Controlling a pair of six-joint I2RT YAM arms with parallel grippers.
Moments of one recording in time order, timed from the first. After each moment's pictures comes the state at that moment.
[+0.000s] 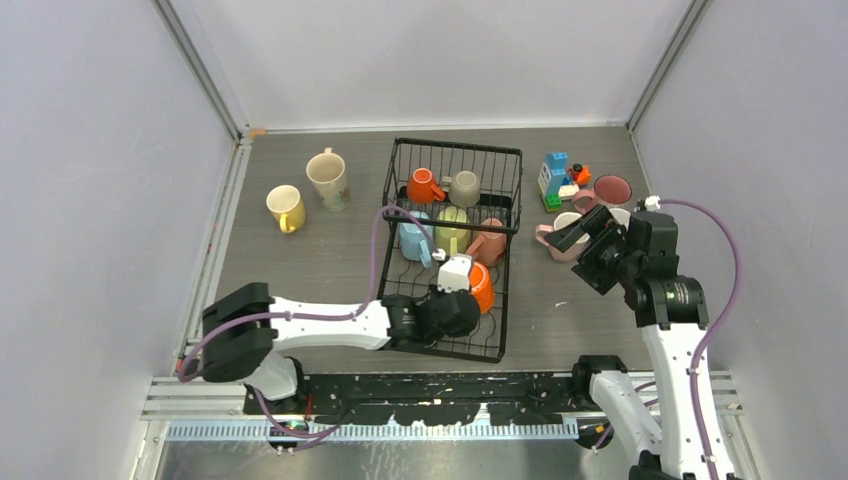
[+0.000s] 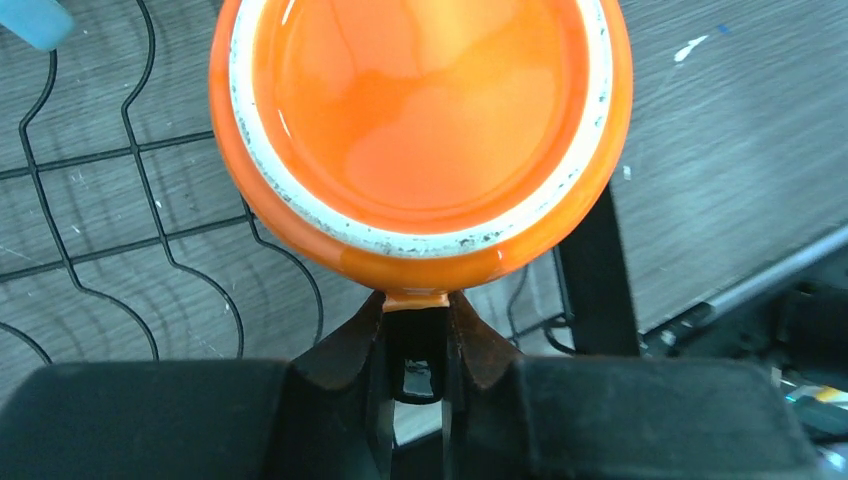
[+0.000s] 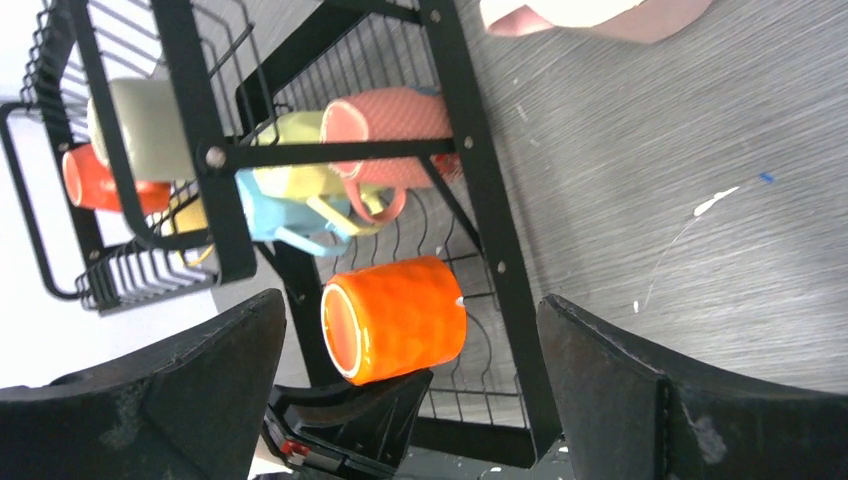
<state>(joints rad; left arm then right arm) -1.32 1.57 0.96 -0.21 -0.53 -0.83 -0.03 0.74 0.96 -0.90 -0.23 0.80</state>
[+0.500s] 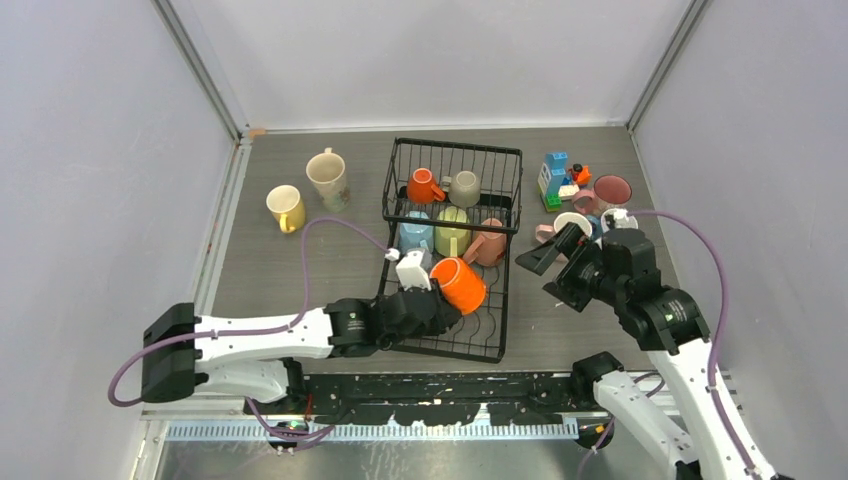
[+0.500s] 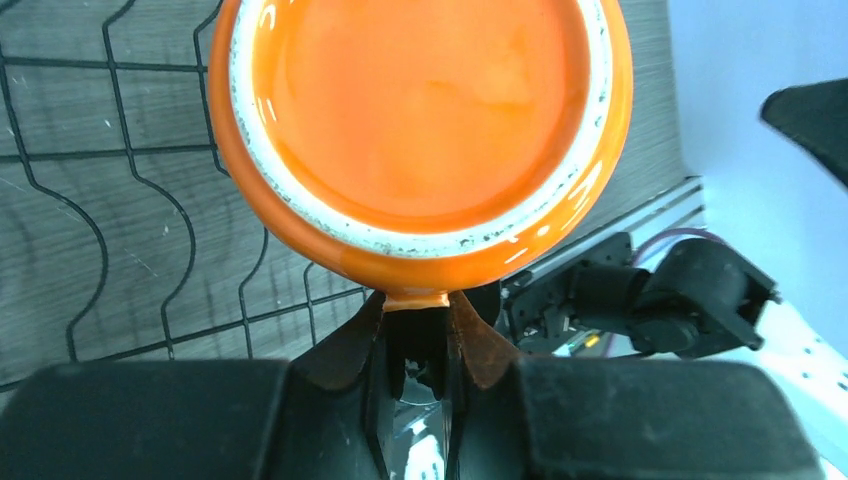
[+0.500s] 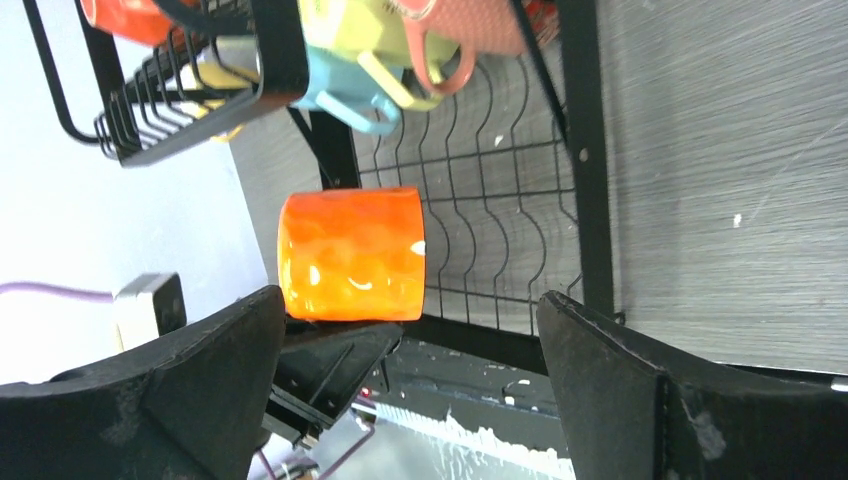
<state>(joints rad) -1.31 1.21 0.80 -0.20 -0.44 -1.07 0.28 0.65 0.94 -0.93 -0.19 0.97</state>
